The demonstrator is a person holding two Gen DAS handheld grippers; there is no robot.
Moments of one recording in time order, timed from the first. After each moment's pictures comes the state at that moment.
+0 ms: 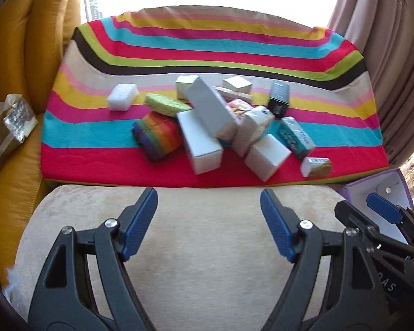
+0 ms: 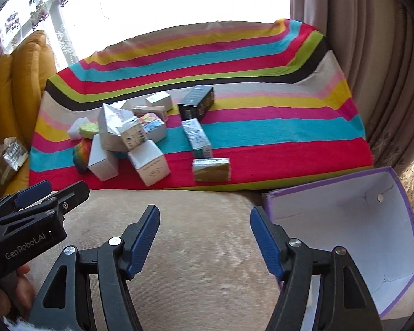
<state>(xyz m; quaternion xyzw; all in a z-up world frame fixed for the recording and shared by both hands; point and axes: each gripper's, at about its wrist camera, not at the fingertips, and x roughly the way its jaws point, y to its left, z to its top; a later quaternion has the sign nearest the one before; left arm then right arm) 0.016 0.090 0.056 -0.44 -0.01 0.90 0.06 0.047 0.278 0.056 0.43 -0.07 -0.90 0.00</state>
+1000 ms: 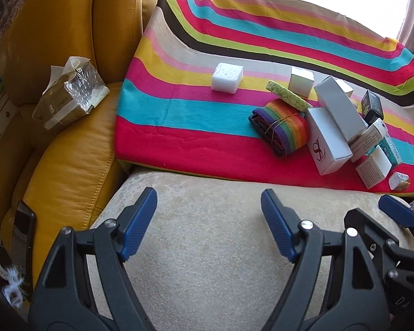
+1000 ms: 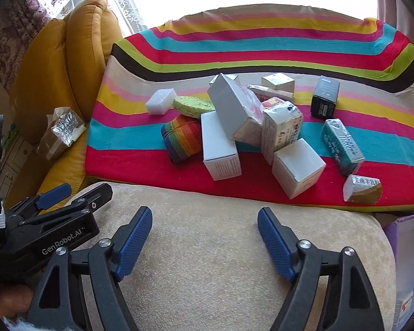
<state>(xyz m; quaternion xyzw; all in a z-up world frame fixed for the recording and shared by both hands) -0.002 -0.012 0.036 -0.47 -0.01 0.88 -0.08 -0.003 0.168 0.037 0.47 -0.08 -0.86 0.16</state>
